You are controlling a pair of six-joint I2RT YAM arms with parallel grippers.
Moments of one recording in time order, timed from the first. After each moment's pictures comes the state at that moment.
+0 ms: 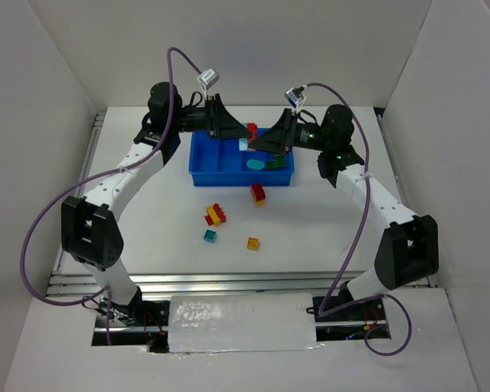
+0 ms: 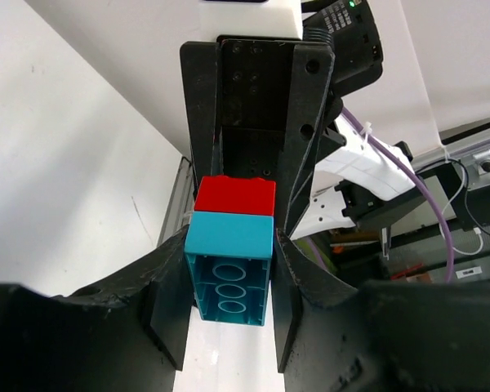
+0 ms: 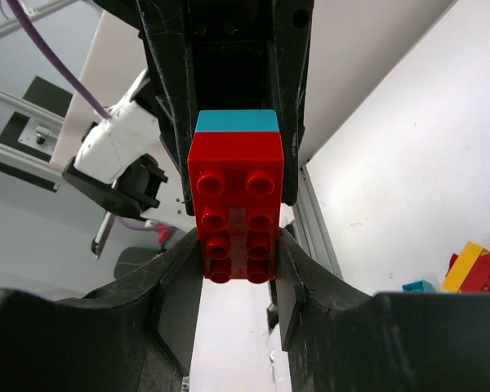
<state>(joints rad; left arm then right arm) -0.34 1.71 1.56 0.21 1.12 -0.99 0.29 1.49 1.21 0.42 -1.07 1.05</state>
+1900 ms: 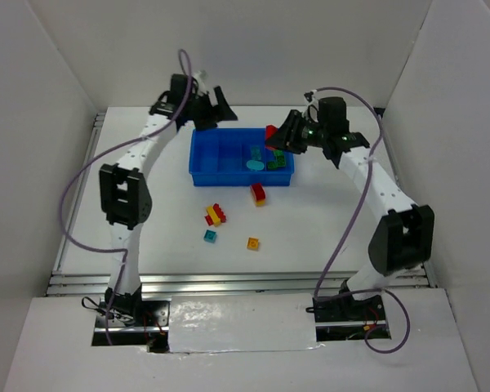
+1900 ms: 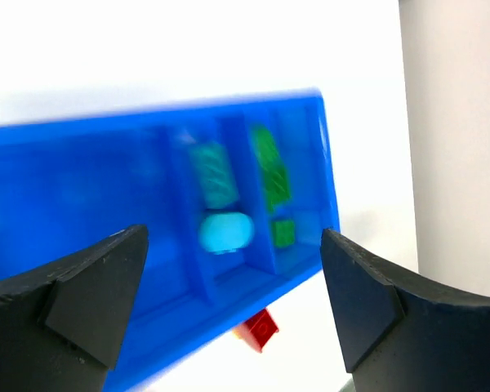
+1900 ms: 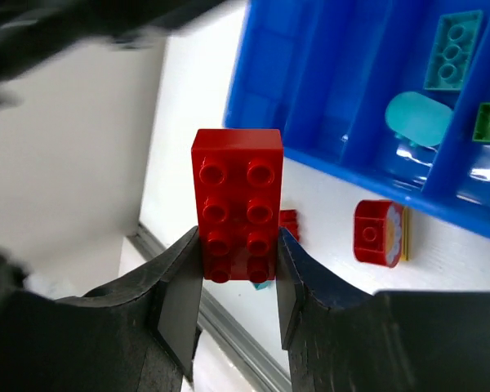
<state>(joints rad) -0.28 2.26 2.17 -0.51 0.44 -0.56 0.22 1.55 1.38 -0.33 -0.60 0.62</state>
